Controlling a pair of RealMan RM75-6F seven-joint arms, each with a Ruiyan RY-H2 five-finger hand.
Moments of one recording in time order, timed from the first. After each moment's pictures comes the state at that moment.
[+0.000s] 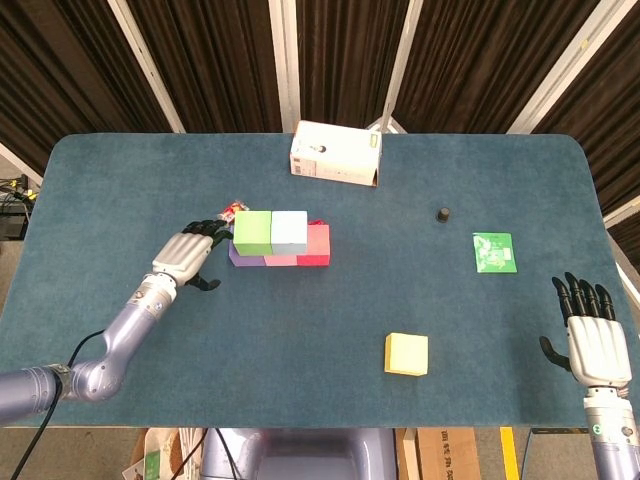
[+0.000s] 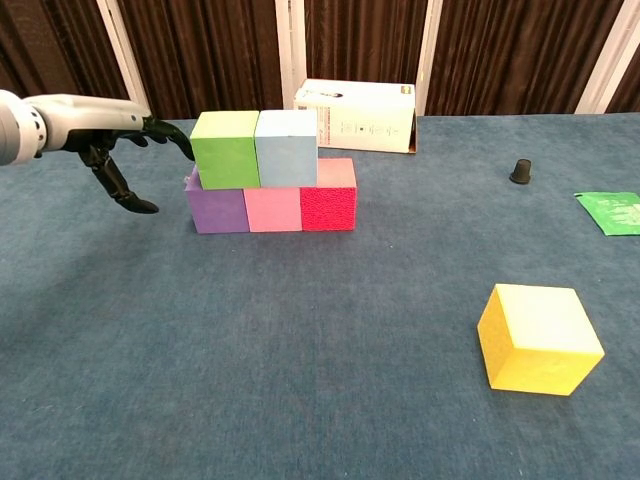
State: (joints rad) left arm -0.92 -1.30 -0.12 -1.61 0.73 0.84 0.33; right arm 0.13 -1.17 0.11 -1.62 -1.33 1.39 -0.22
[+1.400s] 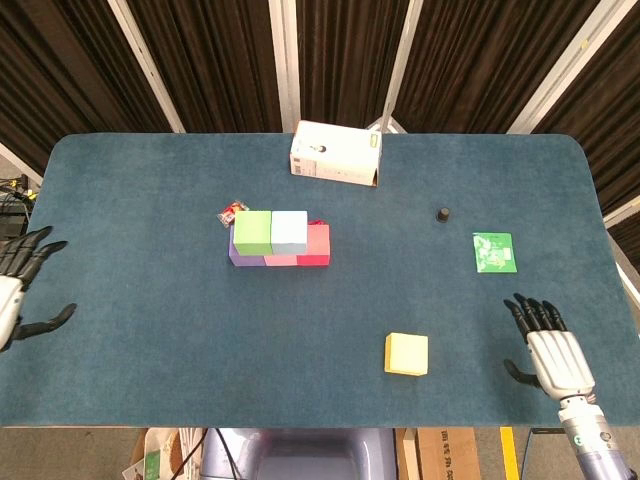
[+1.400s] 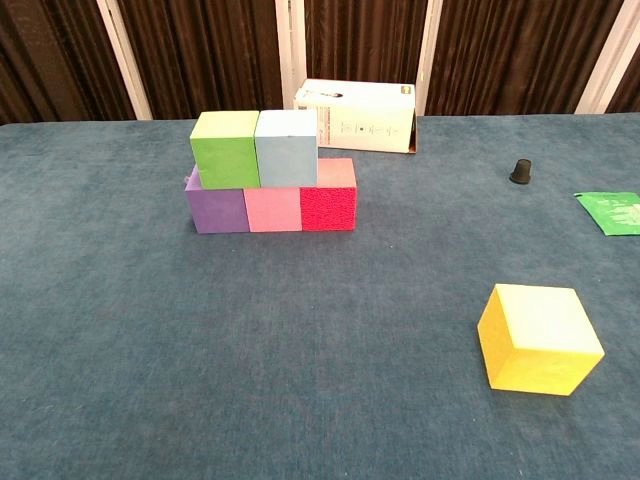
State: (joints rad) left arm -0.26 -0.97 0.01 -1.64 1.50 1.56 -0.28; right arm 0.17 -1.10 0.01 -1.71 -1.44 1.25 -0.12
